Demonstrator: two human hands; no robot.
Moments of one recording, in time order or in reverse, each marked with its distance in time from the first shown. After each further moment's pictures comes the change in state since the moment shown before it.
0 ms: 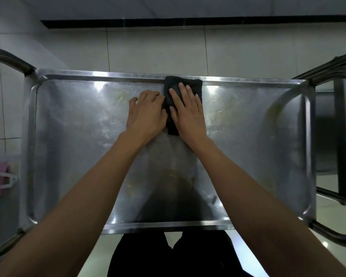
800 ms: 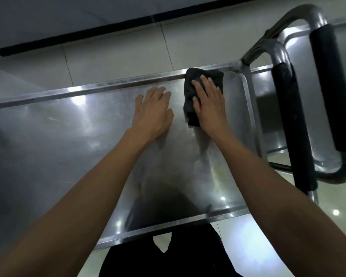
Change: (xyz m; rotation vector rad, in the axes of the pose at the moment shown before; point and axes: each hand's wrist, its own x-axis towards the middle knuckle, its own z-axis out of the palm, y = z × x) left_hand 0.038 0.191 0.040 0.061 -0.134 0.236; right_hand -0.051 0.222 -0.081 0.003 0.016 0.278
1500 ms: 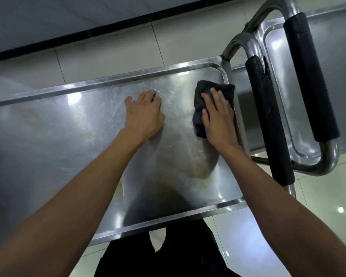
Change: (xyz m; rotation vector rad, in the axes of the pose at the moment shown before) left_hand 0.002 0.036 0.025 0.138 -0.042 -0.023; right_hand -0.066 0.064 -0.025 -0.013 0.002 0.083
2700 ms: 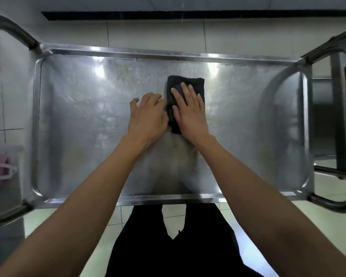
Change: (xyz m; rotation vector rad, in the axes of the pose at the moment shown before) left_hand -0.166 -0.199 0.019 -0.155 0.207 -0.165; right_hand -0.046 -0.290 0.101 -0.027 -0.110 -0.329
